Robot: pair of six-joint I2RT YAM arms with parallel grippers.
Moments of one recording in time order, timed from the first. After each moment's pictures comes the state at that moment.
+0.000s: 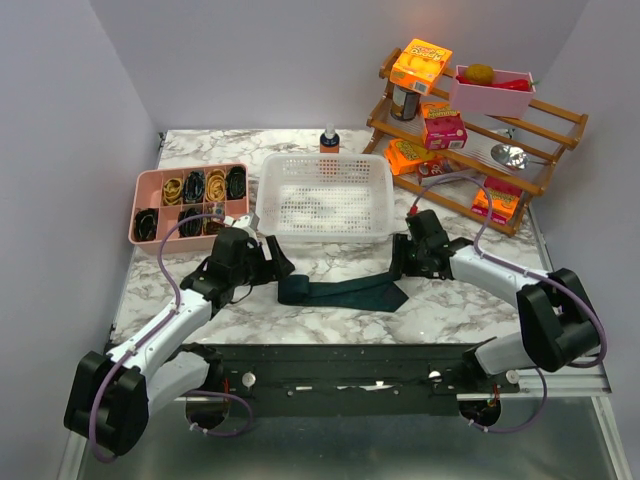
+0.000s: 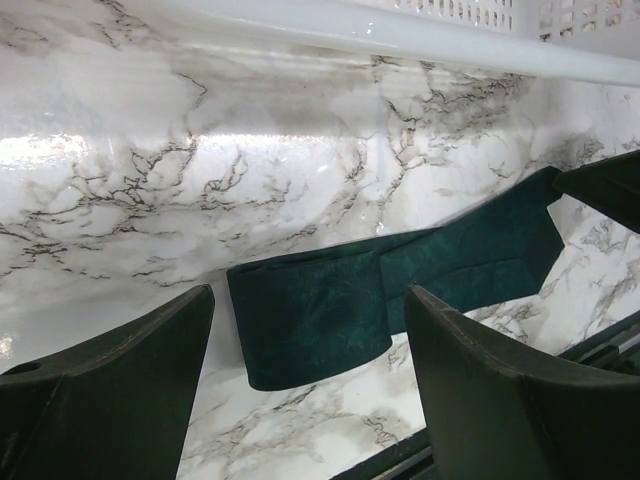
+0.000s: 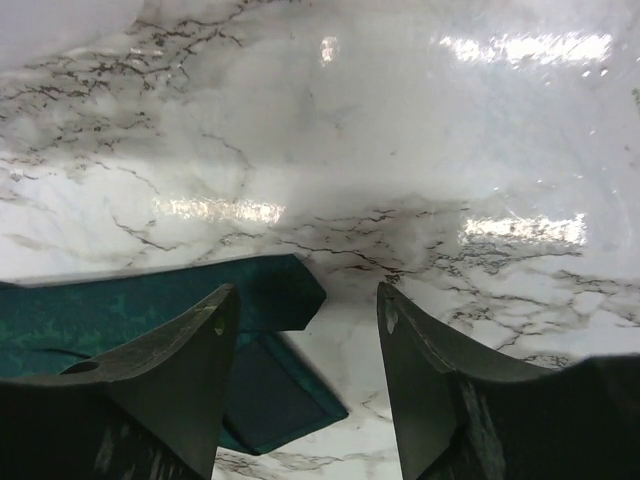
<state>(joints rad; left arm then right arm) -0.40 0.99 0.50 -0.17 0.17 -0.60 0.46 1.43 0.72 -0.31 0.04 0.43</state>
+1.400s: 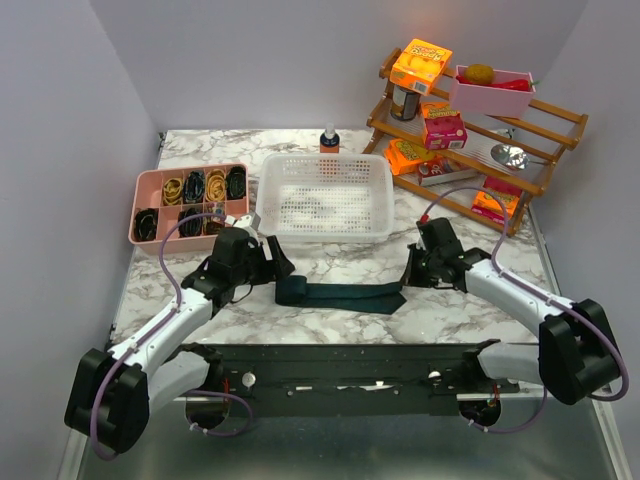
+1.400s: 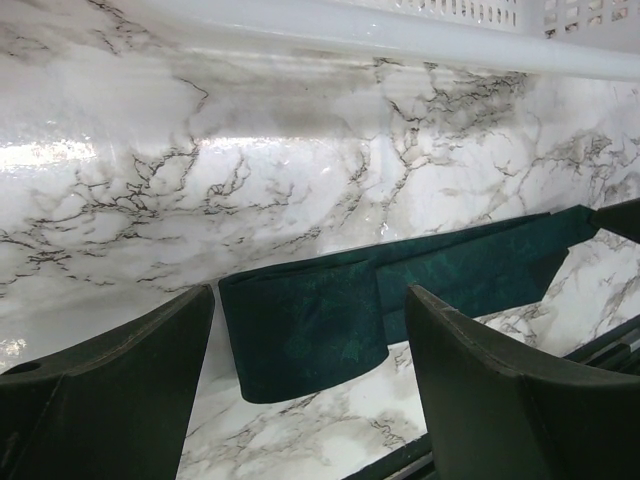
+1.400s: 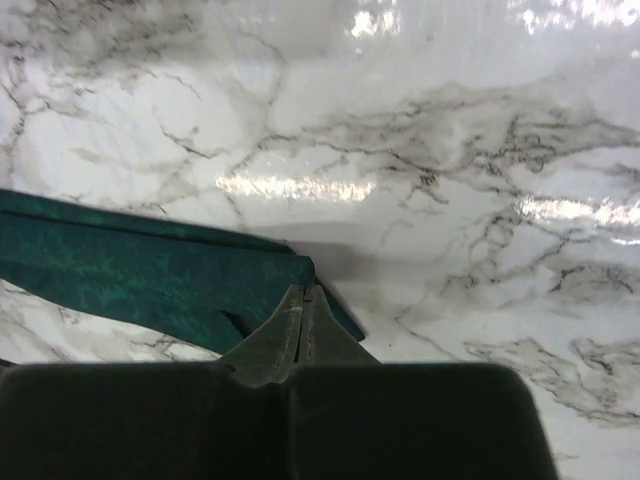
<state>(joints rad) -0.40 1.00 0.50 -0.16 0.17 -0.58 0.42 1.25 0.65 -0.40 -0.10 0.50</state>
